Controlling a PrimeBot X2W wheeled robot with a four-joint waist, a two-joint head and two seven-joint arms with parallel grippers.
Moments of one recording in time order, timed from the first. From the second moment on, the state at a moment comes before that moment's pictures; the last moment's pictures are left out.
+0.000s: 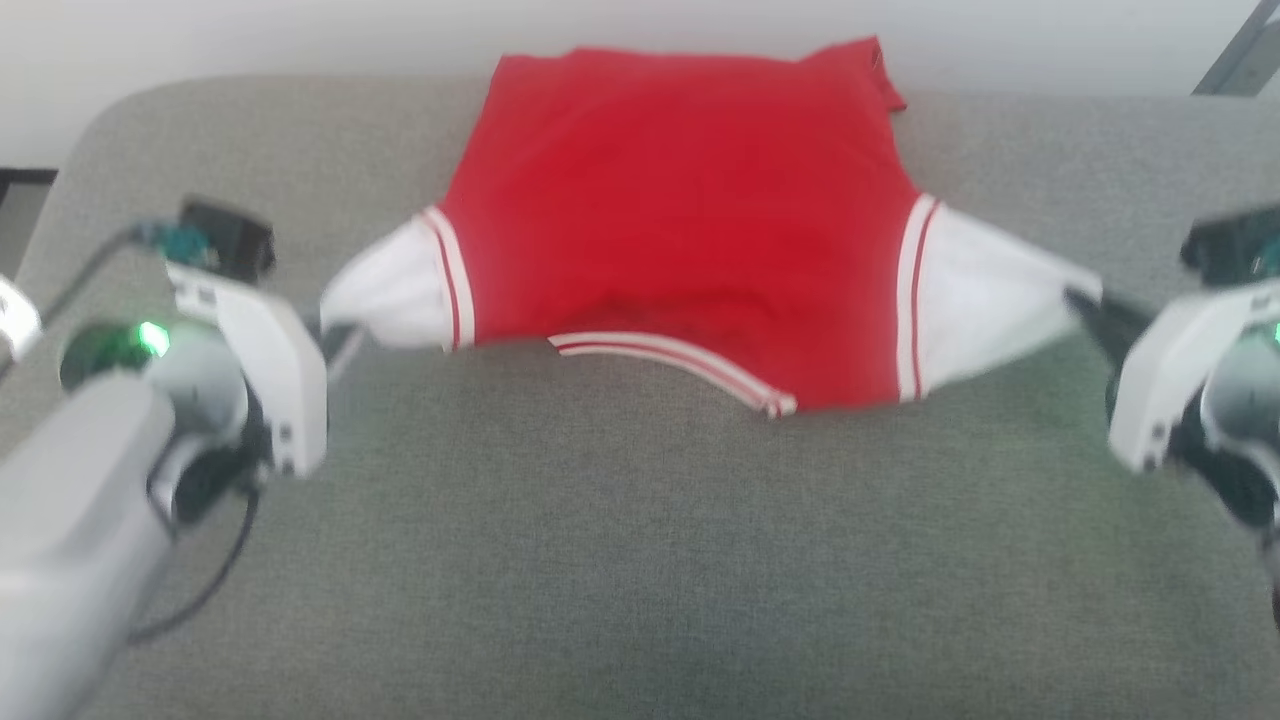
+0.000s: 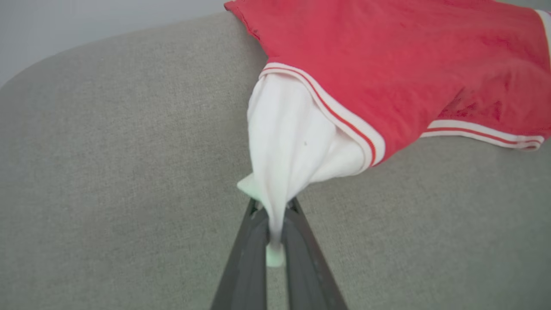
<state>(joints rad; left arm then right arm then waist) -0.86 0.62 -0.79 0.59 -0.96 -0.11 0.26 -0.67 -0.57 0.46 0.50 0.74 0.13 0.21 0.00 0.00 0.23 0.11</state>
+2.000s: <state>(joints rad) -0.31 0.84 -0.78 -0.16 -1.05 0.29 0.21 -0.39 -0.47 -0.03 -0.12 0.49 0.13 0.64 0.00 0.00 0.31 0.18</state>
